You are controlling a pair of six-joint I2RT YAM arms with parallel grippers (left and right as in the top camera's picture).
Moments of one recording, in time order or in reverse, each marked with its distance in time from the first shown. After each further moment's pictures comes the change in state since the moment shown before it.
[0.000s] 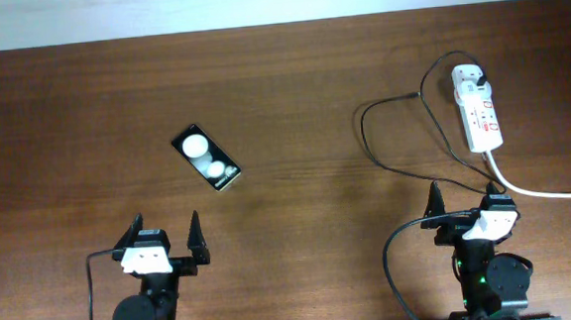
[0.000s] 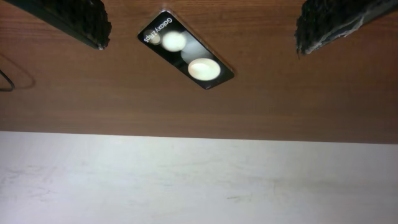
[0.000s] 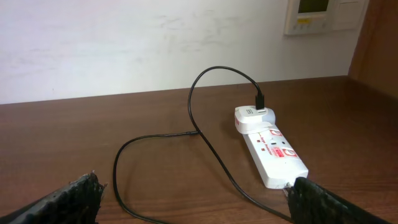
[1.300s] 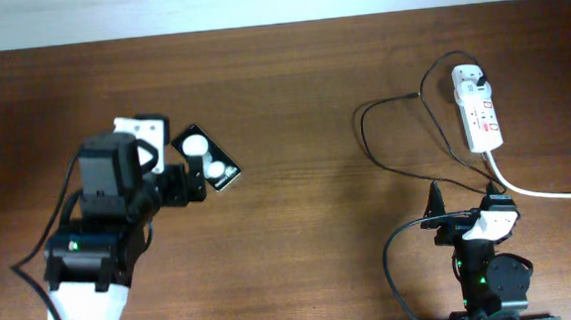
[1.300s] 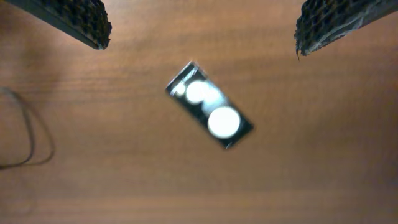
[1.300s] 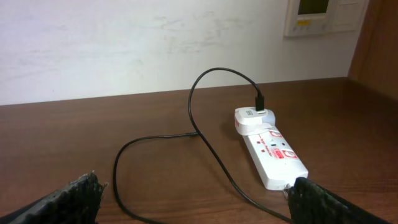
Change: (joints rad) left arm -0.082 1.073 1.120 -0.729 0.028 0.003; right arm 0.000 -0.004 -0.001 0.002 0.000 0.000
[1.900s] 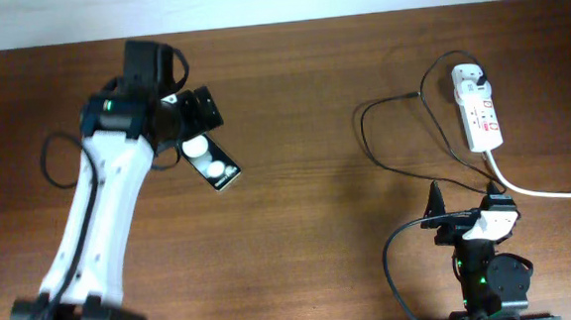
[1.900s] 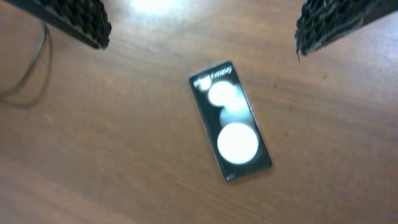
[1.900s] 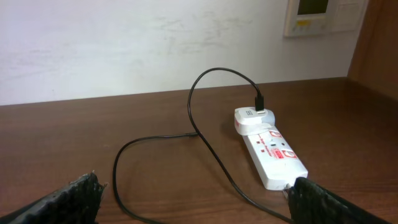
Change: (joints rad) left arm -0.044 0.580 0.495 -0.267 -0.047 -0.464; right arm -0.001 -0.001 0.000 0.001 0.000 0.000
